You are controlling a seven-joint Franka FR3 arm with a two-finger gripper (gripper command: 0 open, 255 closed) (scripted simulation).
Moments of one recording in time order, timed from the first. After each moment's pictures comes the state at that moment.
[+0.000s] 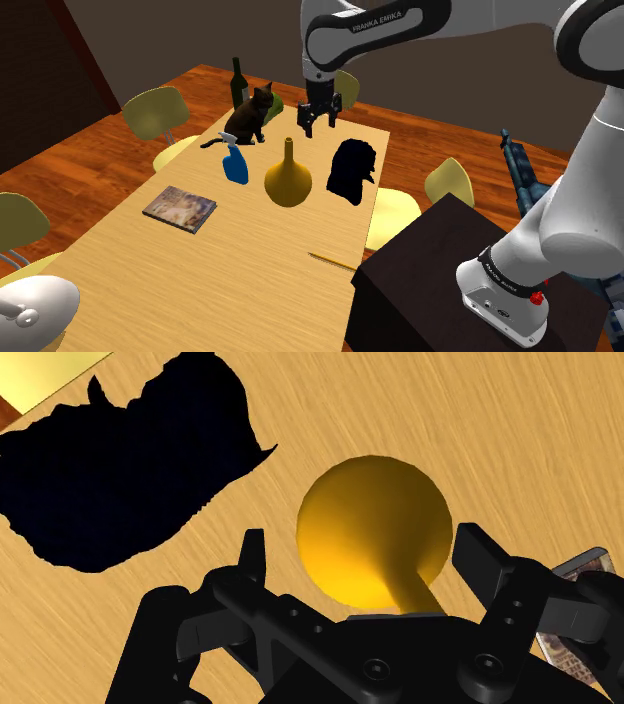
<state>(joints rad) 0.17 0.29 0.10 -1.75 -0.01 1.89 0.23</state>
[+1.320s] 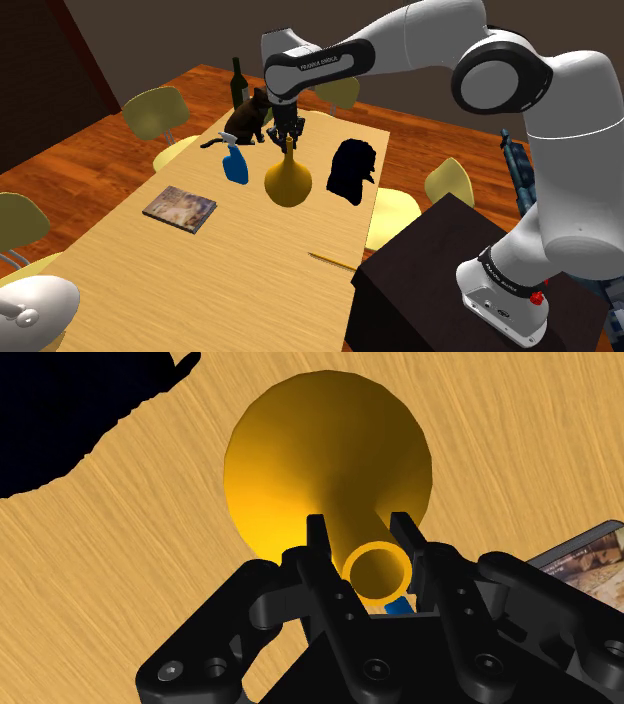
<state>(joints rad) 0.23 0.69 0.11 -1.35 -0.03 1.88 0.26</state>
